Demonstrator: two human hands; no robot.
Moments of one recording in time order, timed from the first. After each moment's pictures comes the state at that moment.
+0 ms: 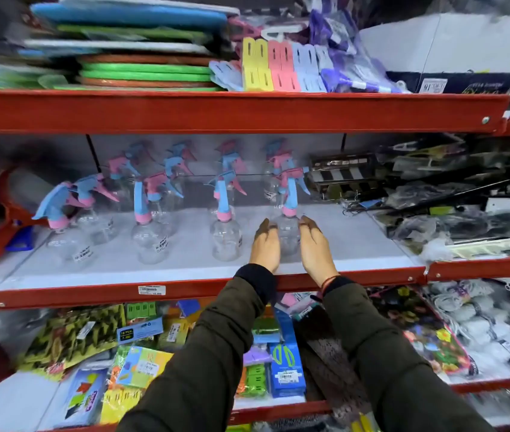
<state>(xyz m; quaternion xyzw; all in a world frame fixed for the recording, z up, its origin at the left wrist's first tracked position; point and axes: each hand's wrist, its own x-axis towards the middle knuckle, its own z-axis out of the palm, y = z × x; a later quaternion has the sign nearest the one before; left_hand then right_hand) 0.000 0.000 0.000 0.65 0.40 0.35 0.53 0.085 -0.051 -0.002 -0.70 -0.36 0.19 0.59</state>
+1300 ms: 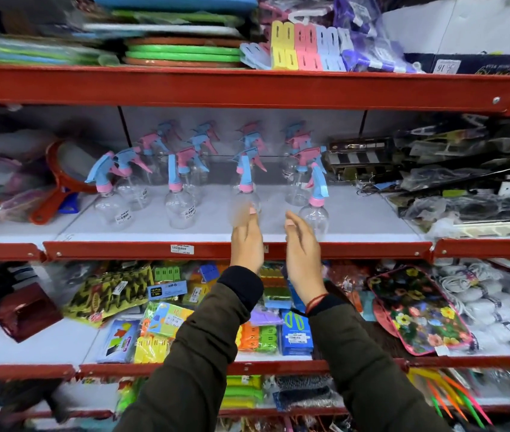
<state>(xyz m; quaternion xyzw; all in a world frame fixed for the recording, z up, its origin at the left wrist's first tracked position) -0.098 -0.065 0.001 0.59 0.39 0.49 0.51 -0.017 -0.120 -0.012 -0.61 -0.41 0.19 0.65</state>
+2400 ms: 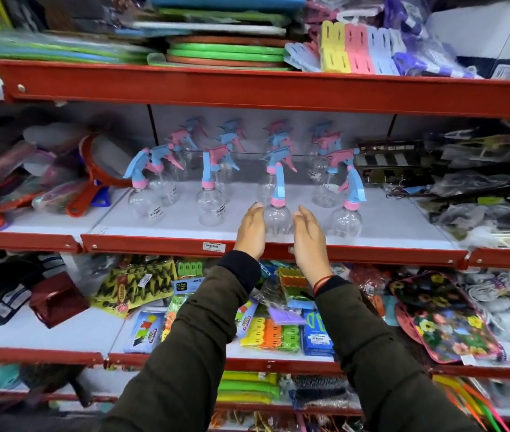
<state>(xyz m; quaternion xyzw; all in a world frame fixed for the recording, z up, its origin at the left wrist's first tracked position) -0.147 -0.020 0.014 0.60 0.42 0.41 0.55 -0.051 -0.077 0.004 -0.66 -0.41 0.22 0.59</state>
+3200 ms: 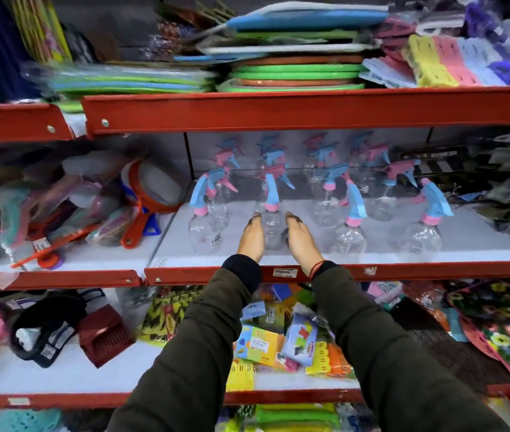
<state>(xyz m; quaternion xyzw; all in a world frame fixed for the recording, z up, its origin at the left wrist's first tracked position) -0.253 0.115 -0.005 0.55 0.43 0.38 0.60 -0.172 0.055 0.012 -0.64 -0.37 0.33 0.59</state>
